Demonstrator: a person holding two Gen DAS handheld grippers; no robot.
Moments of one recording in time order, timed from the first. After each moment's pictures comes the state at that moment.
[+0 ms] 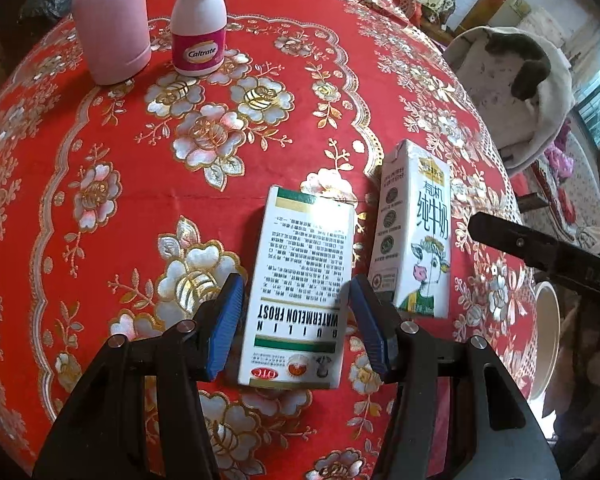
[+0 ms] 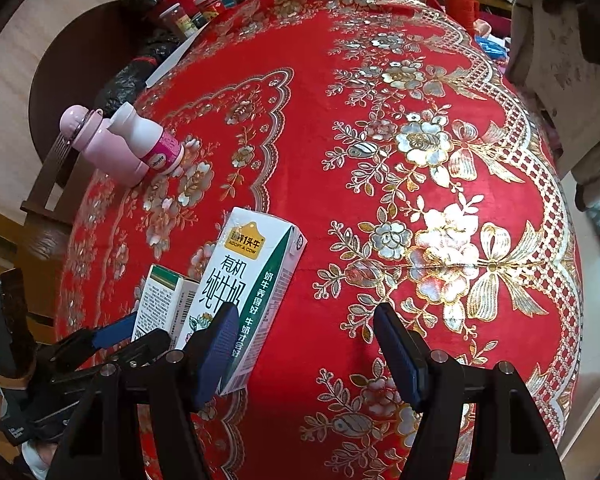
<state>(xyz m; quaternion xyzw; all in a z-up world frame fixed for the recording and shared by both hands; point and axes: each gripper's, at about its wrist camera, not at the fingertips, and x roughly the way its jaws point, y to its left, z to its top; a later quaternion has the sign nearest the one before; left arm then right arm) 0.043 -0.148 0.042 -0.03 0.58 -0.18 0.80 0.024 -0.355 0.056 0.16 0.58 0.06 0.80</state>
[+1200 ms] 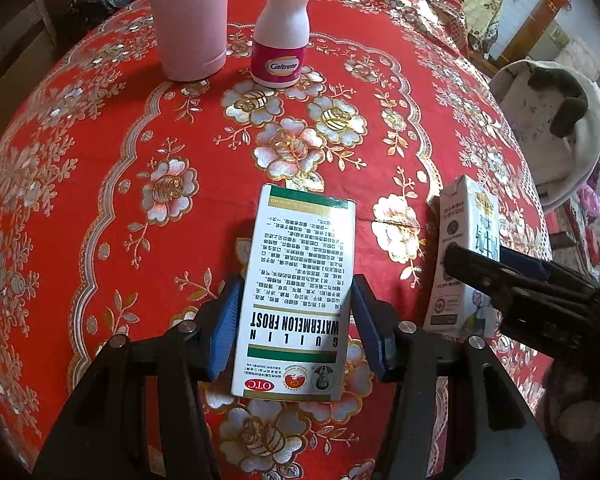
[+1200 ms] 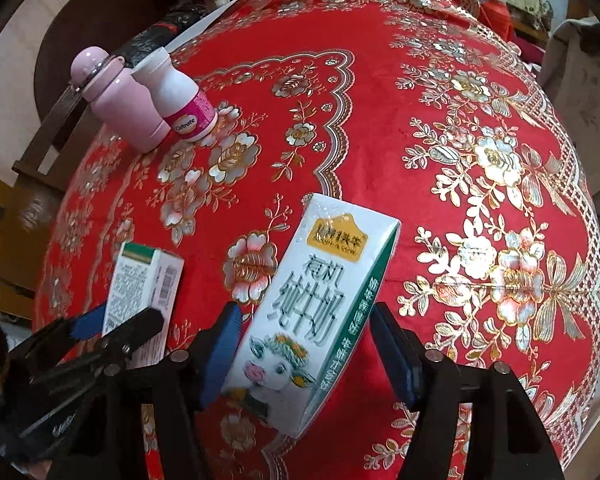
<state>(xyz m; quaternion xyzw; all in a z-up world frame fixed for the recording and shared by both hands) 0.043 -0.116 0.046 -0.04 0.56 -0.09 0.82 0.044 -0.285 0.037 0.09 0.59 0.07 0.80</state>
